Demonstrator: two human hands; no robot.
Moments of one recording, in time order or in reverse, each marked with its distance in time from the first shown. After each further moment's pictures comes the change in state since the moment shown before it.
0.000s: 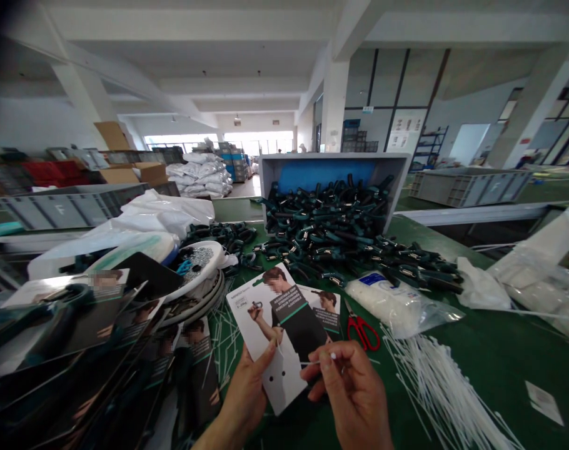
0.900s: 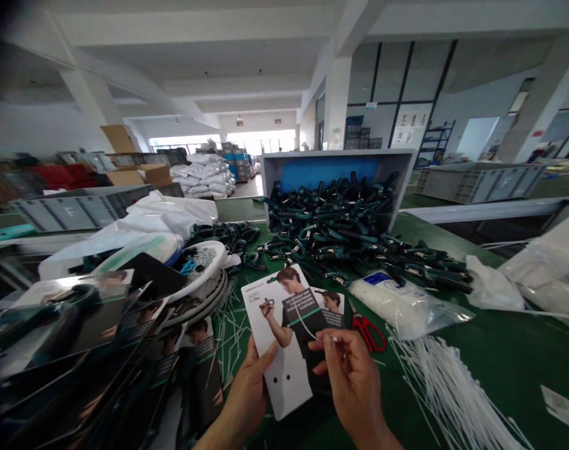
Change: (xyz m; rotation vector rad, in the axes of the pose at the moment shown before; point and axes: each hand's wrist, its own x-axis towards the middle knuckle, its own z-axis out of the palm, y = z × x) left_hand 0.003 0.001 -0.005 0.050 -0.090 -0.035; right_hand 0.021 0.031 -0.004 -0.196 0.014 -0.103
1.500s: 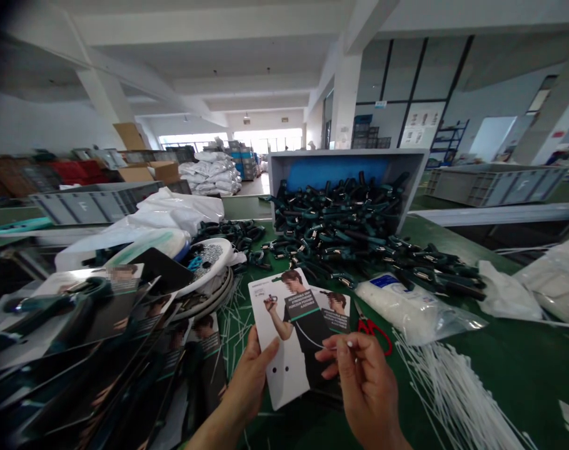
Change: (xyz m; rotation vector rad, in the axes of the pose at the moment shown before) left_hand 0.003 0.012 -0.003 0.121 0.016 0.078; right_hand -0.002 -0.013 -0.004 0.015 -0.003 -0.028
